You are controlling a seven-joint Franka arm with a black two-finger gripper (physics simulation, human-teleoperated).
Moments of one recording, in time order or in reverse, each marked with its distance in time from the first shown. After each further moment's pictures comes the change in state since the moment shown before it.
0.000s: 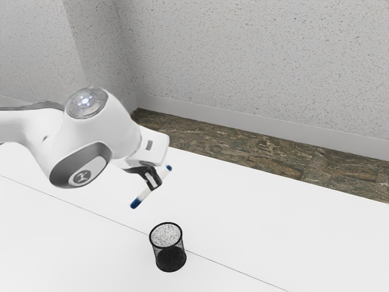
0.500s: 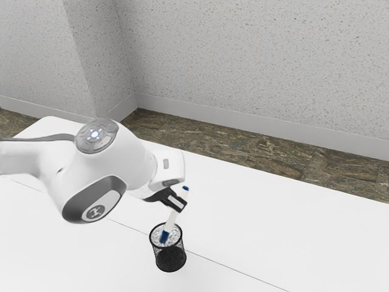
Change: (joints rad) arm 0.094 0.000 -0.226 -0.068 -0.156 0.131 -0.344
